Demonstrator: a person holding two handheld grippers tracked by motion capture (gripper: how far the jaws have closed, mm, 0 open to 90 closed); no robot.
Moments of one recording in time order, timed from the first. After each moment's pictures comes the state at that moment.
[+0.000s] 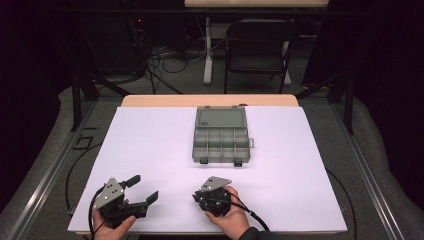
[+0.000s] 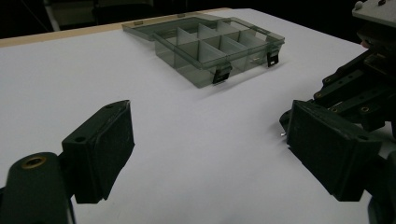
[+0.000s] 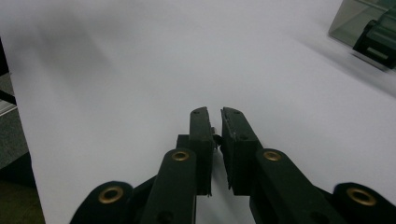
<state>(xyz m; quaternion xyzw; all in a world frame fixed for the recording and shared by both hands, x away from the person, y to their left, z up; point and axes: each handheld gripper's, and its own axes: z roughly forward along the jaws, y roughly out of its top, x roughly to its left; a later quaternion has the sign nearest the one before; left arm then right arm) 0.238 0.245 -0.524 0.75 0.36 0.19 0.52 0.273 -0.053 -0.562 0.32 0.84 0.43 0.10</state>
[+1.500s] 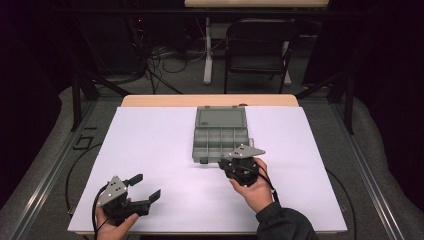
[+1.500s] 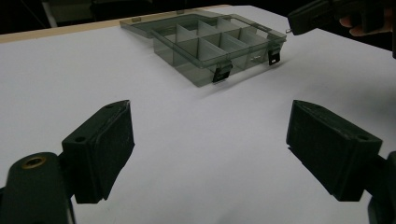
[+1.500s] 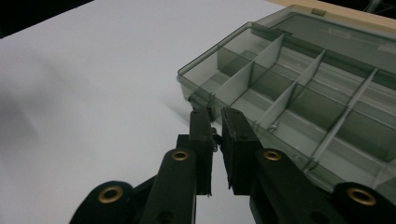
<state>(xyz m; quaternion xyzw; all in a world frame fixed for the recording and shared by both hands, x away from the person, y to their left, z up) 0.244 0.241 -0.526 0.75 0.36 0.19 0.52 0.324 -0.123 -0.500 0.38 0.79 0.45 0.17</state>
